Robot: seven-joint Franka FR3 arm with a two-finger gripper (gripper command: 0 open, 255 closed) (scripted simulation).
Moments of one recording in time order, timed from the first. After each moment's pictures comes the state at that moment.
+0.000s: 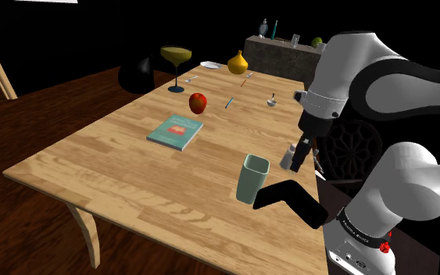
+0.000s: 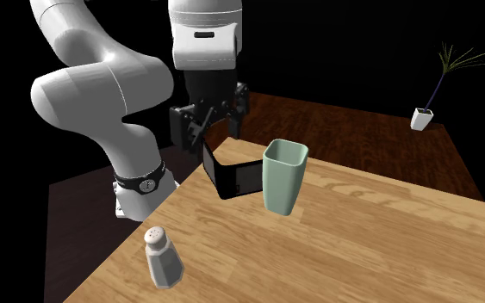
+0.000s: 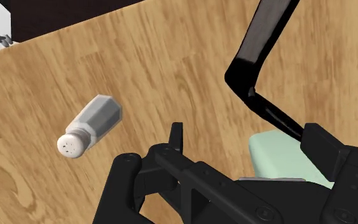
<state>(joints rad) 0.18 -1.04 0.25 -2.87 0.25 1.81 -0.03</state>
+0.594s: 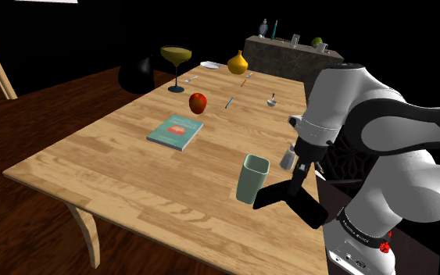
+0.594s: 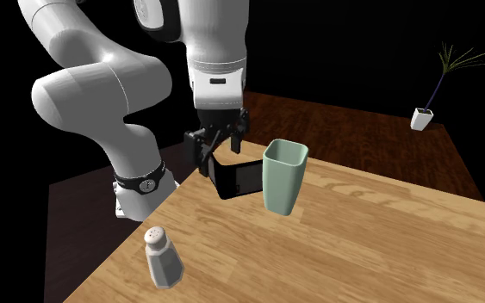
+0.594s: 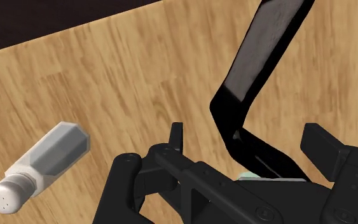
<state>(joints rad) 0.27 -1.03 0.34 -3.01 0.35 1.92 0.01</state>
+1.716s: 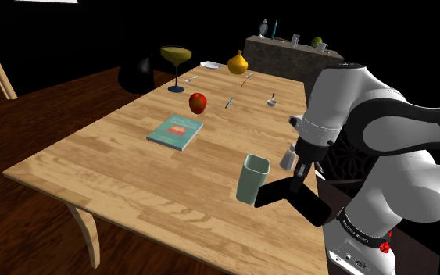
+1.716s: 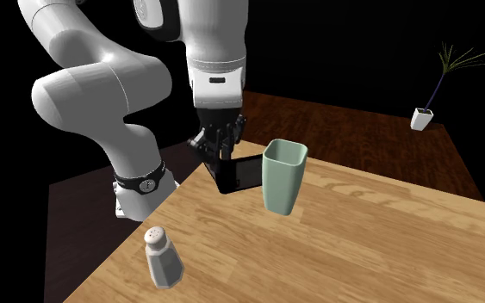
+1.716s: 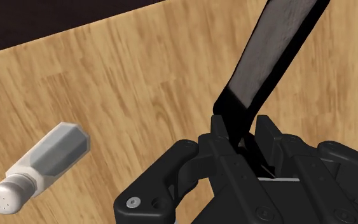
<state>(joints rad) 0.27 -1.04 0.34 -3.01 0.35 1.91 0.01</state>
